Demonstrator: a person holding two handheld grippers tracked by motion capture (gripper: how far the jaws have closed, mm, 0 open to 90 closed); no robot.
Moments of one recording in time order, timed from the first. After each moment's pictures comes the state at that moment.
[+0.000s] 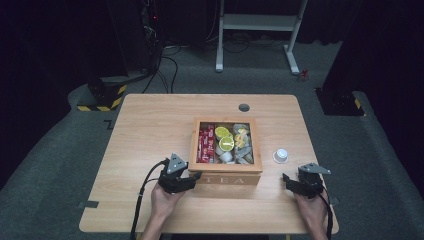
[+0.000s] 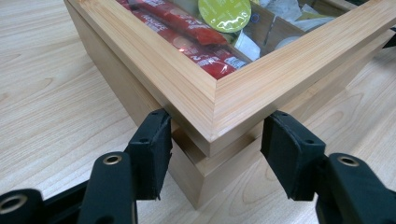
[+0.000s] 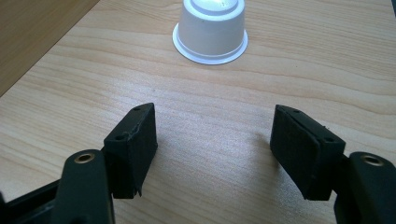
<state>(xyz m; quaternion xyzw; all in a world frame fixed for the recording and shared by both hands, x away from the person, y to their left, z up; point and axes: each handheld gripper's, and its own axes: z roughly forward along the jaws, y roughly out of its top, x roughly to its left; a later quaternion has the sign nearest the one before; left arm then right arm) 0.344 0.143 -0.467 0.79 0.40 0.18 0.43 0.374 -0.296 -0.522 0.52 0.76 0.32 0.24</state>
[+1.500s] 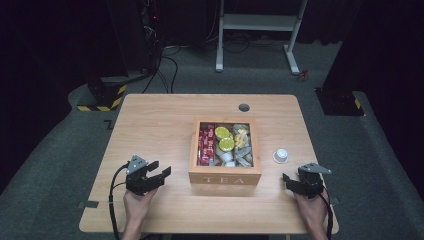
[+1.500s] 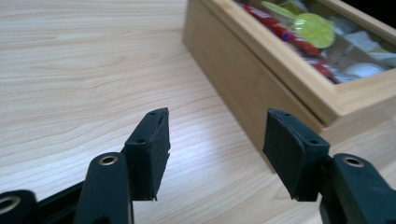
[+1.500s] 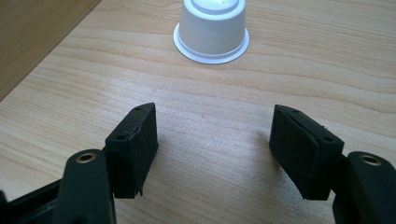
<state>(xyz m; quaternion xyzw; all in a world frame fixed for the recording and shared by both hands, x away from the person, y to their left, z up) 0.331 0.234 -0.471 0.71 0.51 0.20 0.46 0.375 -0.298 -0.522 0.52 0.76 0.32 0.23</state>
